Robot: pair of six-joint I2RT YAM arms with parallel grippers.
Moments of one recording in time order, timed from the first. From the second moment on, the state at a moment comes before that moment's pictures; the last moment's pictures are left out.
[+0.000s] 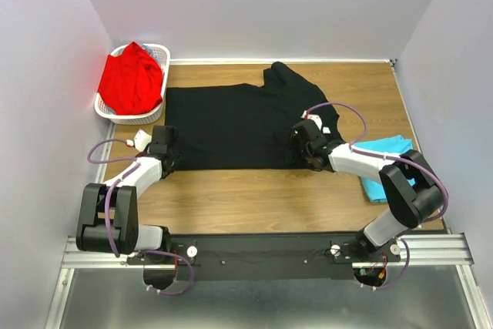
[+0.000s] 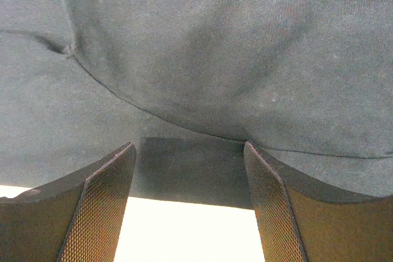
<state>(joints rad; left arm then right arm) -0.09 1.35 0.58 -0.21 -0.25 -1.07 0.58 1.59 0.81 -0.16 0.24 0.52</state>
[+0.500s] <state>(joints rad) -0.07 1.23 0.54 -0.34 -0.23 -1.02 0.60 1.30 0.49 -0.01 0.08 0.68</state>
